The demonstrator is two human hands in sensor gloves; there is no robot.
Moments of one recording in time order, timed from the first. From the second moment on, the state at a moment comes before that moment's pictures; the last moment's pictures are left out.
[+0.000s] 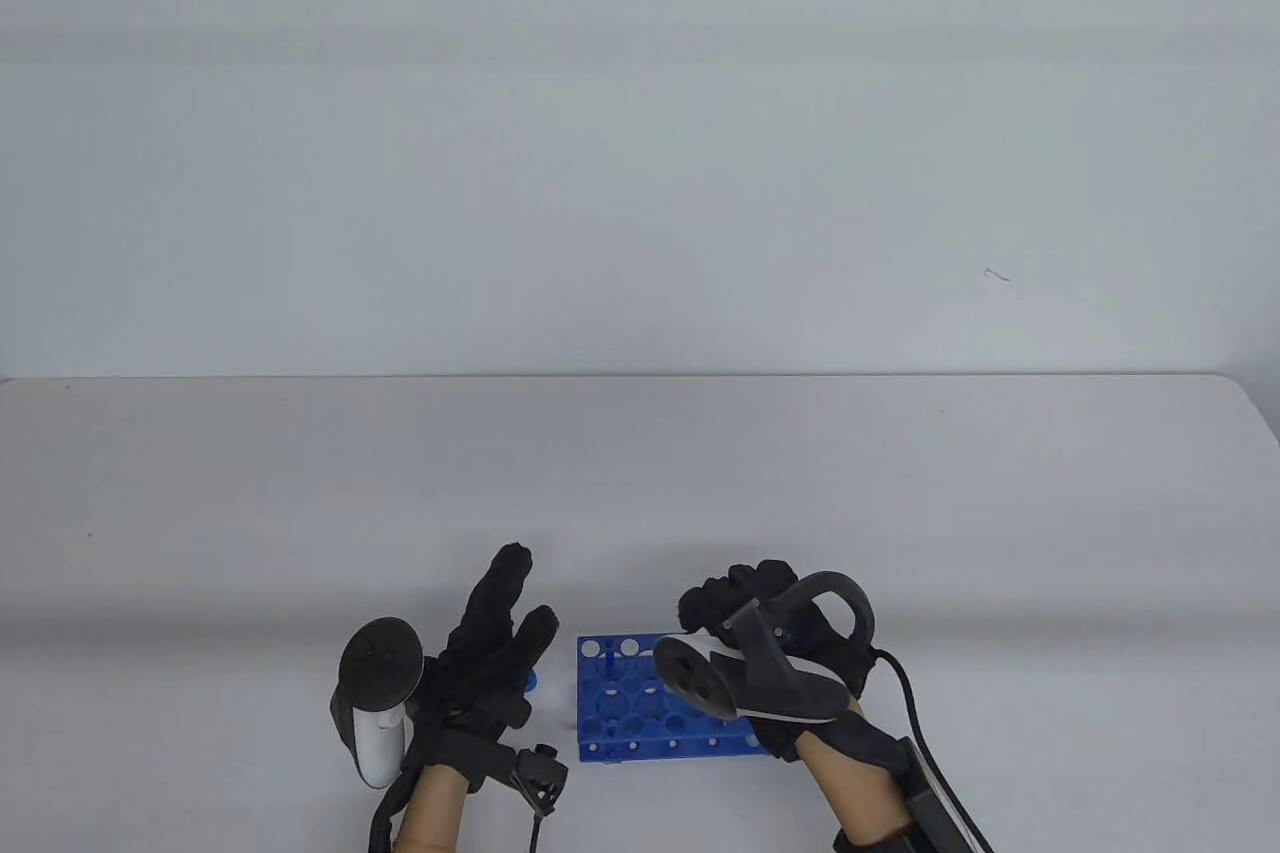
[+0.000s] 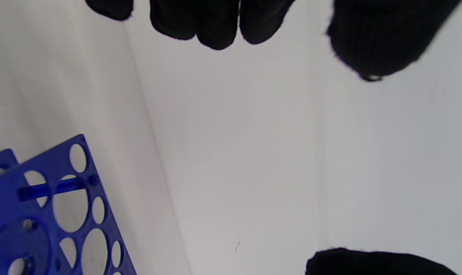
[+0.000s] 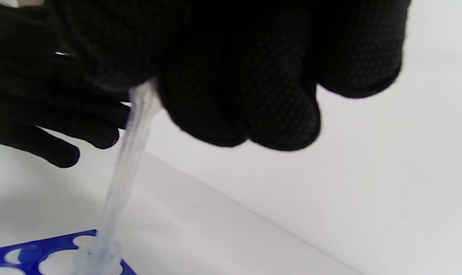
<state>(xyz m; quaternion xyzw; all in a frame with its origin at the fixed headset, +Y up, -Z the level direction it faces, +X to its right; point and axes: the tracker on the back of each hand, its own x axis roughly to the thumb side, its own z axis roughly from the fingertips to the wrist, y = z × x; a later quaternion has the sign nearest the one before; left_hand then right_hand) -0.195 -0.723 -0.346 0.00 -0.03 0.64 0.76 0.050 -0.608 -0.332 -0.27 0.17 -0.94 0.10</state>
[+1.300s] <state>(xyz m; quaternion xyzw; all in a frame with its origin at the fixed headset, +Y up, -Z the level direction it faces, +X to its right) -0.194 -0.723 -0.346 0.00 -0.03 0.64 0.77 0.093 -0.564 -0.325 -0.24 0.14 -0.96 -0.02</state>
